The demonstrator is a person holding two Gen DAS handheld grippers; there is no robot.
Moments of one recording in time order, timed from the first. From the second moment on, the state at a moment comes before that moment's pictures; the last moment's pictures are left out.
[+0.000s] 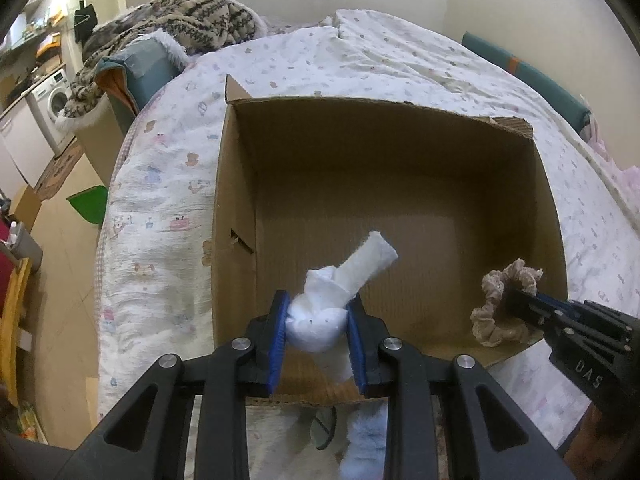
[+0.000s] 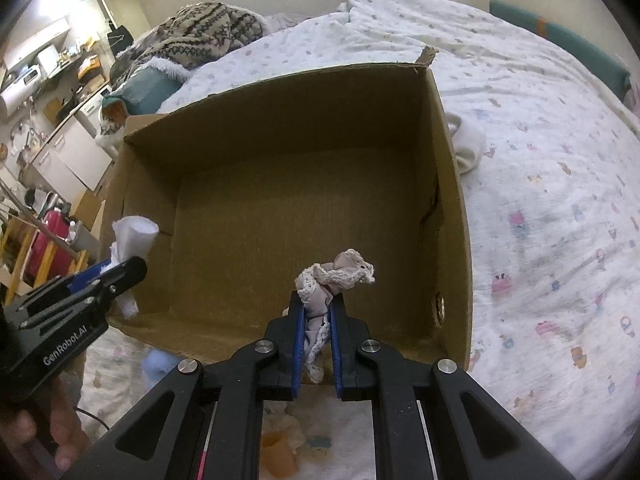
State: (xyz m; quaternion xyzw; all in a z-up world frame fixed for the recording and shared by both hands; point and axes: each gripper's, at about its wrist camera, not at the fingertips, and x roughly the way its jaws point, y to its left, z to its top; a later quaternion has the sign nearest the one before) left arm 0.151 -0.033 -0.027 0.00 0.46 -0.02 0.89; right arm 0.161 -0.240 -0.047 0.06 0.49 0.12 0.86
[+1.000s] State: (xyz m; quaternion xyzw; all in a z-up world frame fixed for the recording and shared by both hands) left arm 0.143 -0.030 -0.012 -0.01 0.45 -0.02 0.89; right arm 0.158 -0.269 -0.038 0.12 0.48 0.10 0.87
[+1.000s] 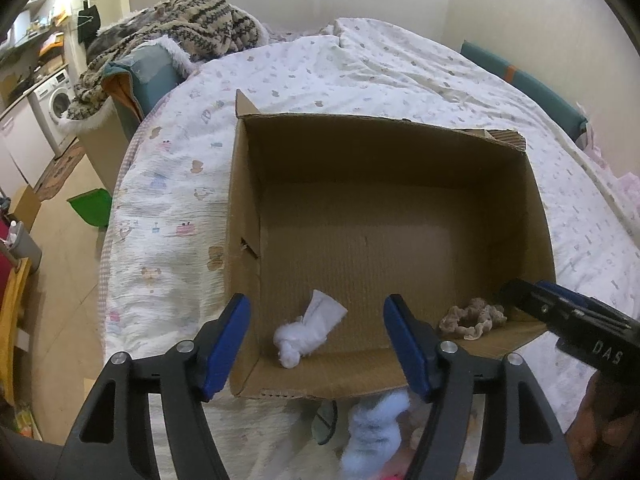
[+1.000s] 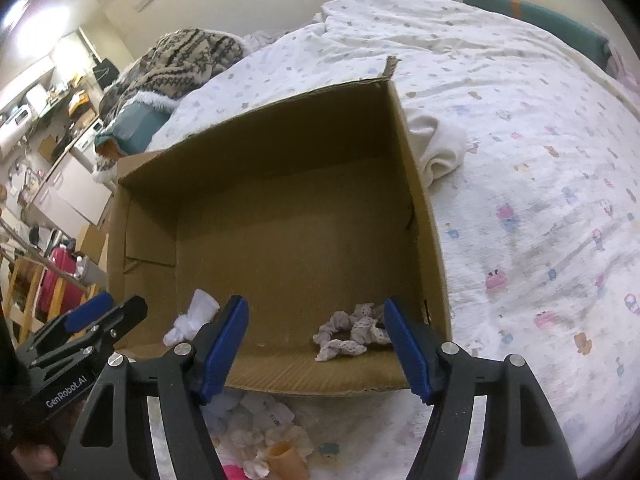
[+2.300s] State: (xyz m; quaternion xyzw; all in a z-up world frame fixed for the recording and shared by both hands) left arm 0.082 -0.039 -0.061 -0.04 0.57 -0.08 0.82; right arm 0.075 -0.294 -0.038 0.20 0.52 0.09 0.82
